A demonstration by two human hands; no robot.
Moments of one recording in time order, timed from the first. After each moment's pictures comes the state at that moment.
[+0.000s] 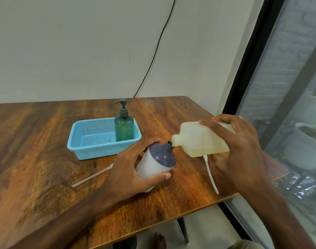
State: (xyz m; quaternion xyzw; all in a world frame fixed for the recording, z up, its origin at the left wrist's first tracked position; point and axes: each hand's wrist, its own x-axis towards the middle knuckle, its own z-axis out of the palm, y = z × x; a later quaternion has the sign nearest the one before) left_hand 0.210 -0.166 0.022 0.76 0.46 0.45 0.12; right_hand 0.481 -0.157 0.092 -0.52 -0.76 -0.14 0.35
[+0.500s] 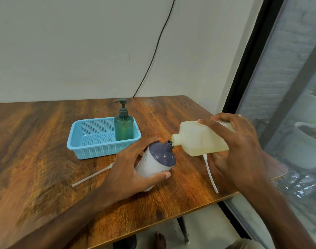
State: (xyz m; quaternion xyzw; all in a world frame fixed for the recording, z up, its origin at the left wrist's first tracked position) left_hand 0.210 -0.166 0.022 0.76 0.47 0.44 0.12; right_hand 0.483 -0.155 0.095 -0.51 -0.77 -0.13 0.35
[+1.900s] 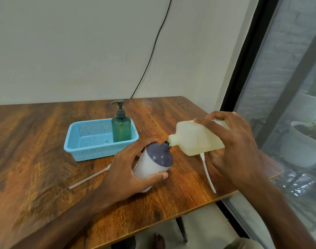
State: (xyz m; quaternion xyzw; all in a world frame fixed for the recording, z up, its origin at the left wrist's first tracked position) left_hand 0.210 -0.168 0.024 0.75 0.47 0.44 0.12; right_hand 0.481 -0.155 0.102 -0.52 -0.77 -0.14 0.33
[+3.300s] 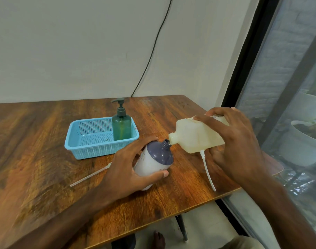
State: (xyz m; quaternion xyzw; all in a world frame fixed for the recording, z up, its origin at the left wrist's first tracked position) left_hand 0.211 -0.165 0.020 0.76 0.47 0.45 0.11; right_hand 0.484 -0.151 0.105 -0.51 -0.79 -0.15 0.32
